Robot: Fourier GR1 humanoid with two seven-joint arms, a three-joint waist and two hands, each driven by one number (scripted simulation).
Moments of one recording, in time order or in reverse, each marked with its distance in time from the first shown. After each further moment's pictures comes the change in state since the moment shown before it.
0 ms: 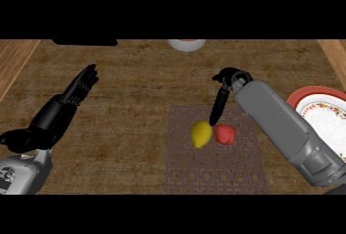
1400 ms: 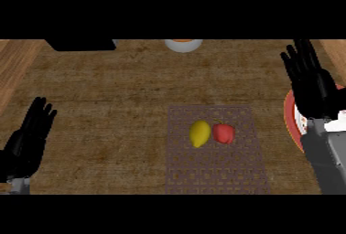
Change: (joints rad) left arm 0.261 -0.063 0.205 0.091 0.214 0.170 0.007; right arm 0.571 -0.071 -0.514 -0.675 -0.371 -0.550 -0.907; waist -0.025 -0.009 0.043
